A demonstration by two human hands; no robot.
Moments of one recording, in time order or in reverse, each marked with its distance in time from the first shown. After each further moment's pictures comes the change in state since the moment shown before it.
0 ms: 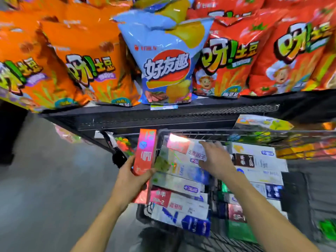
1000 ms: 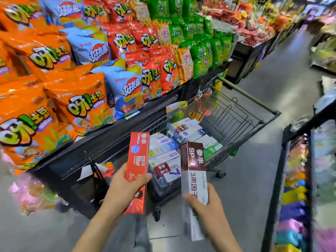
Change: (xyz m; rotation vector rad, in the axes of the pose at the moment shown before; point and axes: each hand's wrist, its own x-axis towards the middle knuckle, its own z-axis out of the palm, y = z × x) left_hand -0.103 -0.009 -0.266 -0.059 -0.734 0.333; right_hand -0.330 -0.436 0.081 1.256 0.929 0.770
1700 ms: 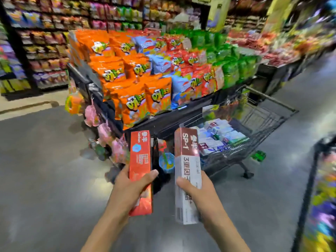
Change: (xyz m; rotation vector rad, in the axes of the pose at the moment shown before) left_hand -0.337 -0.045 -0.218 -0.185 0.134 0.133; right_hand -0.343 0.001 0.140 0.229 -0.314 -0.149
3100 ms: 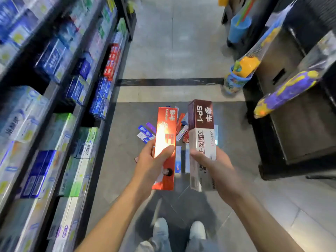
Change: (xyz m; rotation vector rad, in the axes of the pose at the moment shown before) left_hand -0.460 -0.308 -0.511 -0.758 2.090 0.123; right_hand -0.386 0.398 0.659 -0.793 -2.203 0.169
